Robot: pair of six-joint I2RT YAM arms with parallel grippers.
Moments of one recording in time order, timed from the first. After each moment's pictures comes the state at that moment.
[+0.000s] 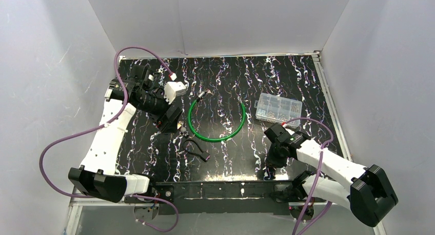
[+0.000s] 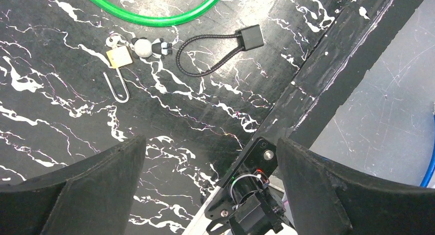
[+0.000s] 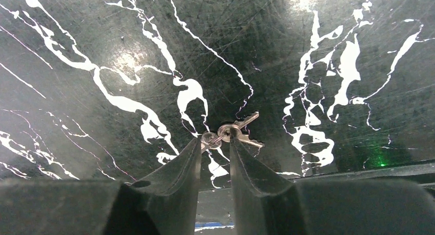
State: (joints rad) left arm -0.23 1.29 1.52 -1.47 0.50 0.62; right arm 0.68 1.03 0.53 -0.85 0.09 1.03
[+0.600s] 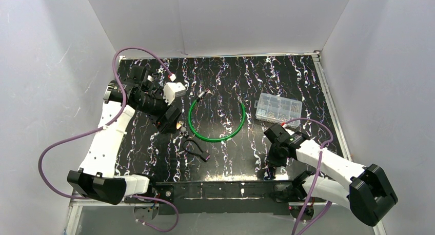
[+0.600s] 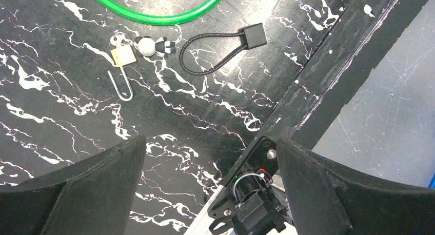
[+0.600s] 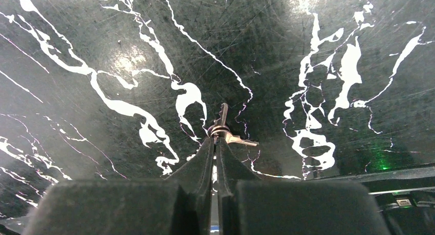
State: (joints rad) left arm -0.23 1.27 1.51 -1.47 0.49 0.63; right arm 0.68 1.04 0.51 -0.83 0.09 1.03
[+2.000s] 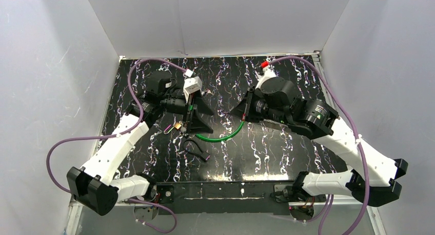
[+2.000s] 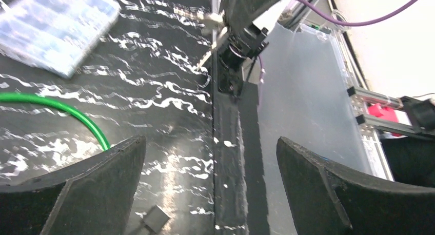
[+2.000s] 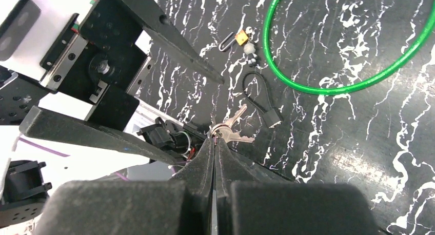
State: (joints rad) left arm -0.46 1.17 1.14 -0.54 1.17 0.09; right arm 1.02 1.16 1.53 -0.91 0.14 0.87
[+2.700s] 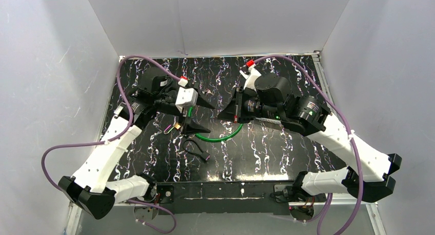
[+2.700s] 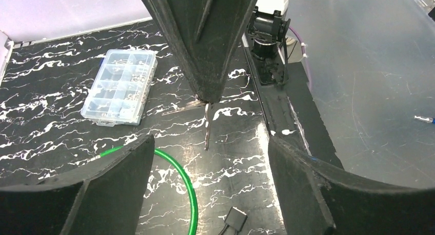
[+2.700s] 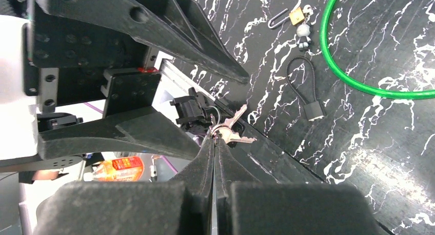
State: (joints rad) left arm -0.51 1.14 1.33 -0.72 1.16 0.60; right arm 1.04 1.23 1.59 -0.83 -0.07 0.83
